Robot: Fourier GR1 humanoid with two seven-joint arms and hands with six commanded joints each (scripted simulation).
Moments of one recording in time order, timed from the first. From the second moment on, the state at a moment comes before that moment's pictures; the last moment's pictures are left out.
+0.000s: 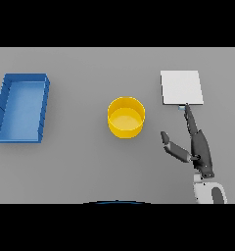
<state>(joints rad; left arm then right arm) -0.95 0.79 -0.47 -0.87 -0.09 0.22 0.44 0.13 -0.08 0.12 -1.69 0.24 -0.04 -0.15</state>
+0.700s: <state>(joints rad) -0.55 0.83 -0.55 -1.18 0.07 0.53 0.61 0.12 -0.08 0.12 -1.69 0.26 -0.05 -0.13</state>
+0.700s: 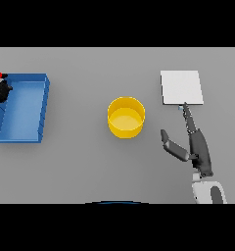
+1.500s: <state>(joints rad) -0.53 0.94 -0.61 -1.28 0.23 0.25 0.58 0.15 -0.06 0.15 -1.72 0.28 -0.05 -0.11</state>
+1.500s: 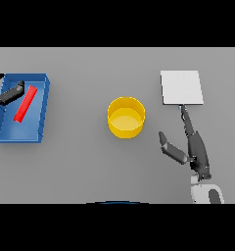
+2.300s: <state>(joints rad) -0.53 0.90 -0.59 -1.26 0.23 0.29 0.52 -0.16 -0.31 0.32 -1.64 0.59 0.14 -0.04</state>
